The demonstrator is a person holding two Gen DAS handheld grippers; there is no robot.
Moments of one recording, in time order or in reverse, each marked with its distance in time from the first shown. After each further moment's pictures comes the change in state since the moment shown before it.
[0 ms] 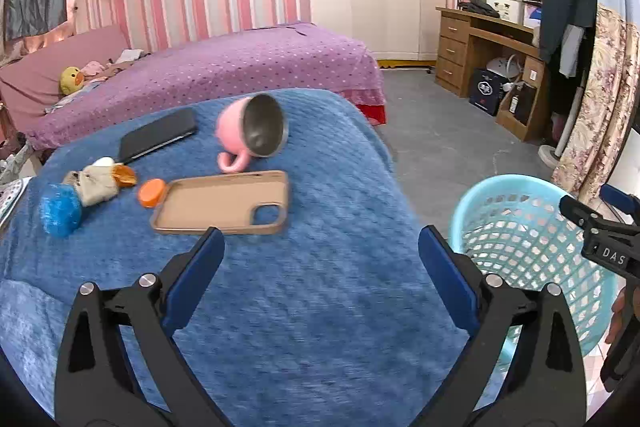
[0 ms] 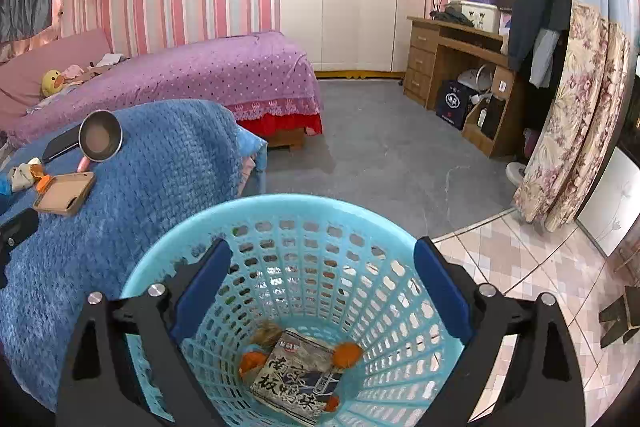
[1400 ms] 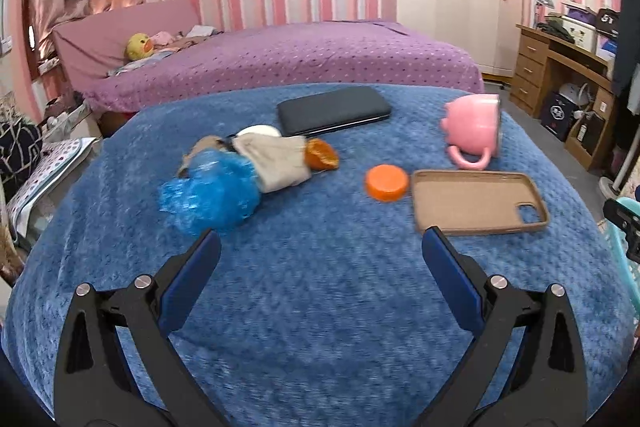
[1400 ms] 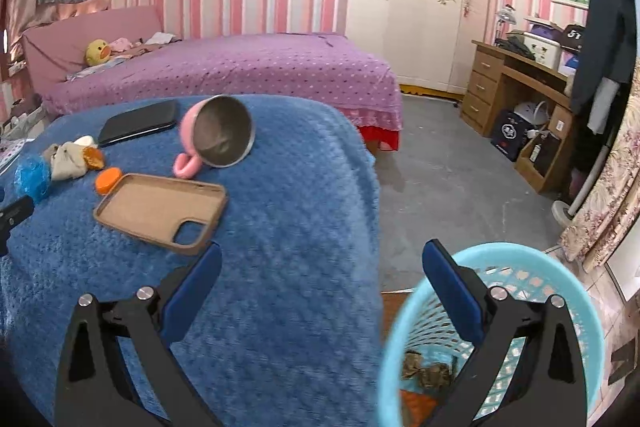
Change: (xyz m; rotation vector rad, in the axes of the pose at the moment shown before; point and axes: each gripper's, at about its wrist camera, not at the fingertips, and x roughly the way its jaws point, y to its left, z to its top) left arm 0.022 0.228 -0.020 -0.140 0.014 0.196; right arm 0.016 0.189 0.011 -0.145 -0.010 0.127
